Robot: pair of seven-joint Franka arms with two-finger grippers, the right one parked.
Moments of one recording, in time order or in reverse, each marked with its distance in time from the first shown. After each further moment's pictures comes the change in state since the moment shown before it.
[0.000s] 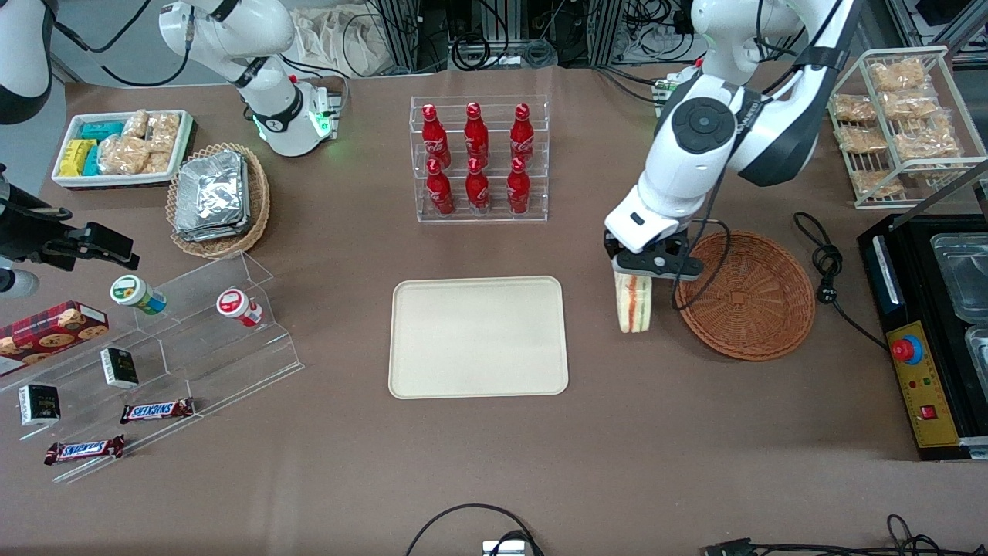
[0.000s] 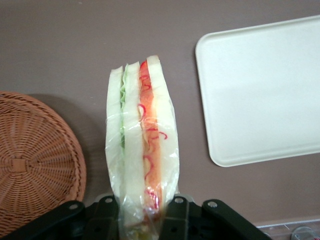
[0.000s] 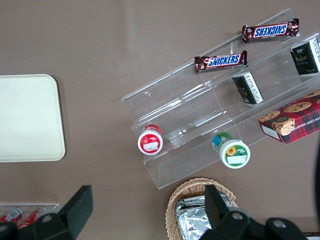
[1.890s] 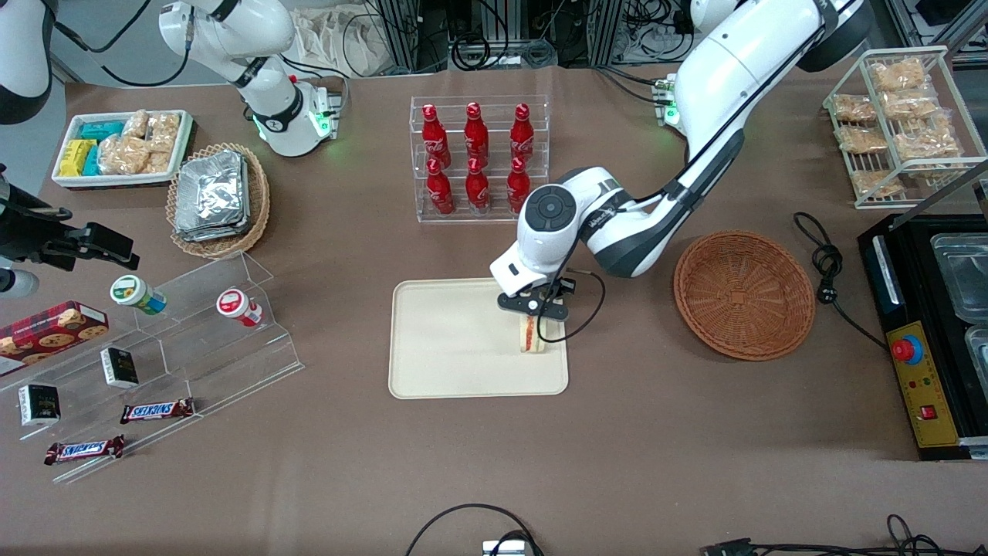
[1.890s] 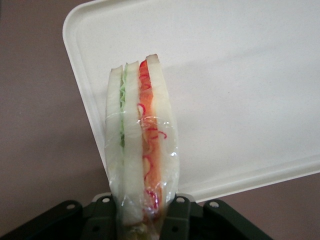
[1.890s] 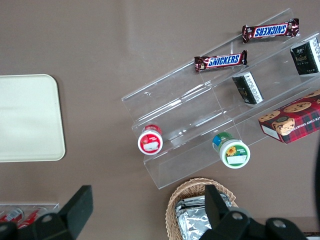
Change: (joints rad) arm -0.187 0.595 -0.085 0.353 0.399 0.042 -0.334
